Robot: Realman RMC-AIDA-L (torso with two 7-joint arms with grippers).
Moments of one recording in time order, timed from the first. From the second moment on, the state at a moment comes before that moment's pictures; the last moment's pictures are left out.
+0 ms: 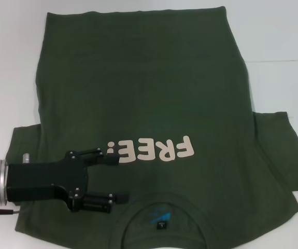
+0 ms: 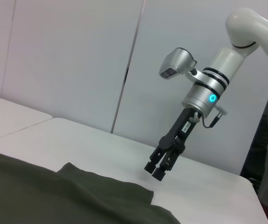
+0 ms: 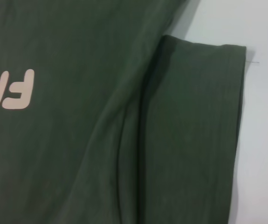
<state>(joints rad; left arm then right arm) -0.57 -2.11 0.48 0.64 2.22 1.82 -1.27 0.56 2.03 -0.59 -1.12 -2.78 -1.63 2.31</state>
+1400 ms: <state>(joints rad) -0.57 -2.11 0.48 0.64 2.22 1.80 -1.28 0.63 2.00 -0.63 -0.93 -2.83 -1.52 2.34</state>
